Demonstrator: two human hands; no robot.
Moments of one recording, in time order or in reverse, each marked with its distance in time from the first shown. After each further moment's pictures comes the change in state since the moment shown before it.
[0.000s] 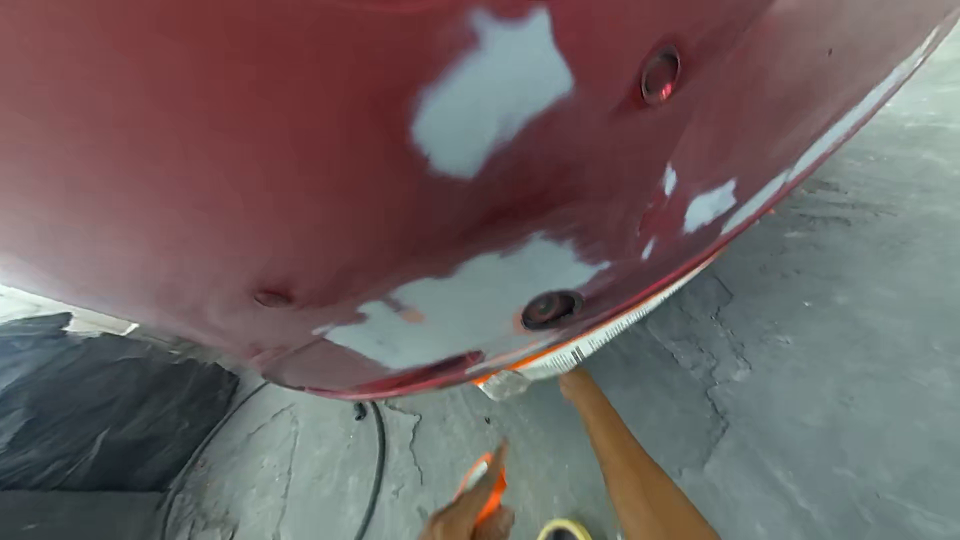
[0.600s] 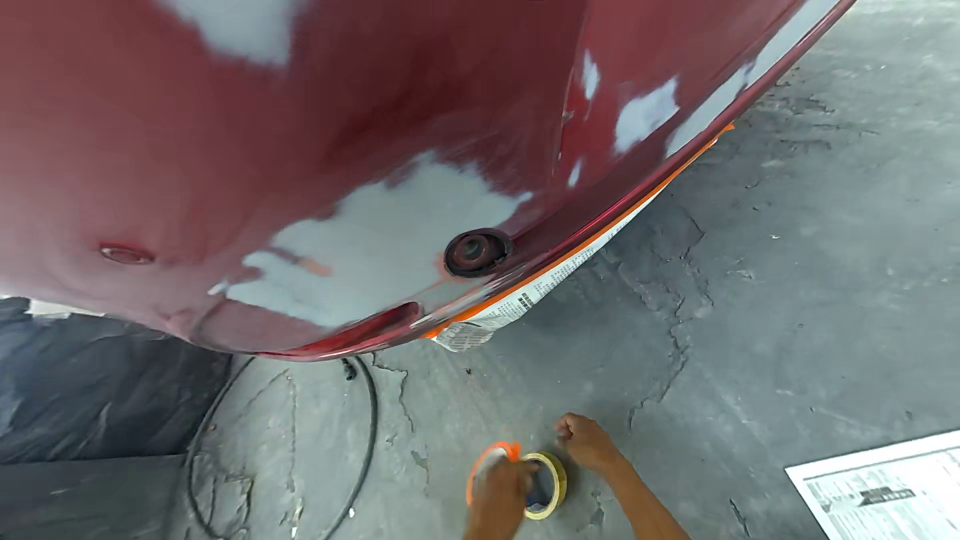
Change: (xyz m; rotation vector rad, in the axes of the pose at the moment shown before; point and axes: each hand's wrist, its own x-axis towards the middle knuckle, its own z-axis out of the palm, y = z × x) left_hand 0.043 -0.072 0.135 0.224 -0.337 -0.413; right_hand -0.104 0.130 -0.118 -0.815 -0.463 0.444
